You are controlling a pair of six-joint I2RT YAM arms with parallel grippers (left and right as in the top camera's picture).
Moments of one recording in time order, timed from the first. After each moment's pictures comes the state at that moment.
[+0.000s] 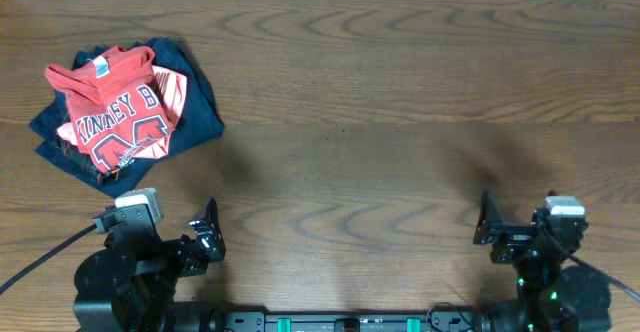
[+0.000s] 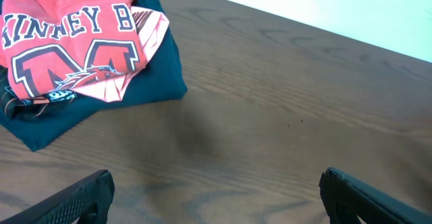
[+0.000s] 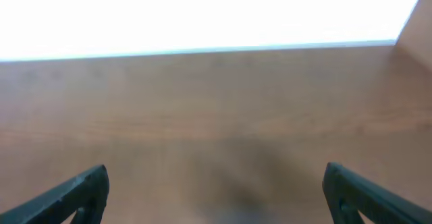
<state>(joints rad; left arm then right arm) -0.02 0.36 0.86 -1.02 0.08 -0.29 0.09 0.04 0.43 -0.61 0.09 0.09</state>
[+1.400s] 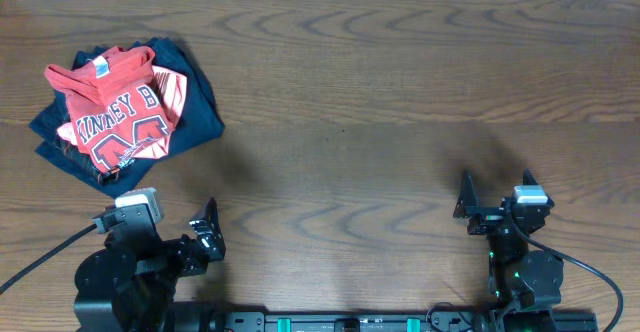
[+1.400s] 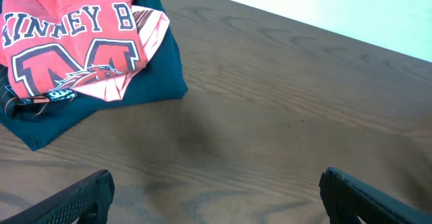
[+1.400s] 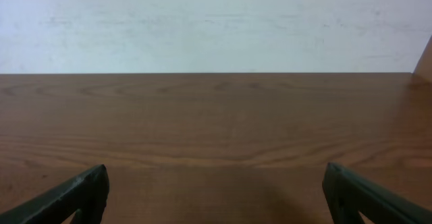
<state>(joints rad) -0.02 0.36 0.86 -1.02 0.08 -0.29 0.09 0.01 0.01 -0.06 0.08 0.04</state>
